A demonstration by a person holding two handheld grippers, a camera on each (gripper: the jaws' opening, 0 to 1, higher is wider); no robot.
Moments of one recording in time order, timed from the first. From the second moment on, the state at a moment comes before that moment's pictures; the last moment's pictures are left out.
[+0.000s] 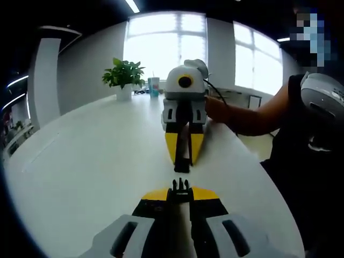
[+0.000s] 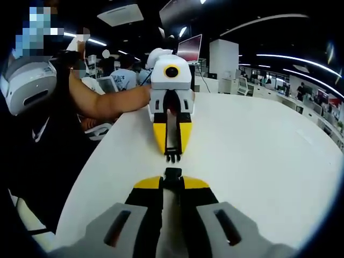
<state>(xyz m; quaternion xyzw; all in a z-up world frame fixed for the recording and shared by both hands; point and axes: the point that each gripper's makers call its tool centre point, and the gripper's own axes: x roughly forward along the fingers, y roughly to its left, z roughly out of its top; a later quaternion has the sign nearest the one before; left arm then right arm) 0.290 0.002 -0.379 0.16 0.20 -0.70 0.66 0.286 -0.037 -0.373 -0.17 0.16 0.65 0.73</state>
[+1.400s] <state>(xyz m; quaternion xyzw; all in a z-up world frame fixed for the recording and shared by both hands) 0.284 -0.010 -0.379 0.16 0.19 -0.71 0.66 0.283 -0.032 -0.373 -0.17 0.16 0.65 0.72</state>
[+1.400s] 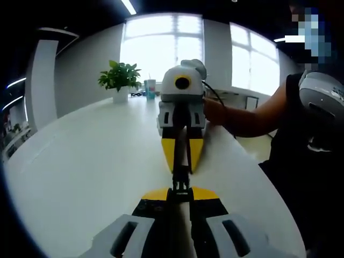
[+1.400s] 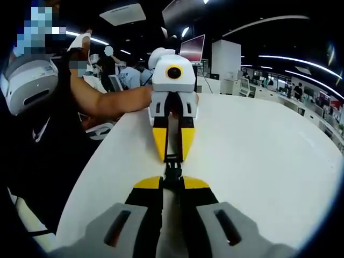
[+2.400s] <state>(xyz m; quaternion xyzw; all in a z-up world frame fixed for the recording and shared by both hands) 0.285 -0.009 -0.378 0.15 0.19 -0.71 0.66 0.286 -0.032 -0.373 -0.17 0.15 0.64 0.73</state>
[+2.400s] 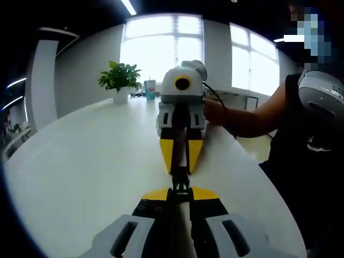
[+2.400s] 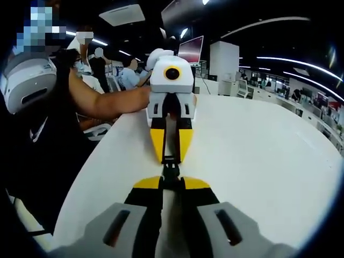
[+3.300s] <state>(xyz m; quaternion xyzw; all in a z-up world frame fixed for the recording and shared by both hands) 0.282 -0.015 -0.379 0.16 0.19 -0.71 0.66 0.286 -0.030 -0.374 -0.17 0.17 0.64 0.73</state>
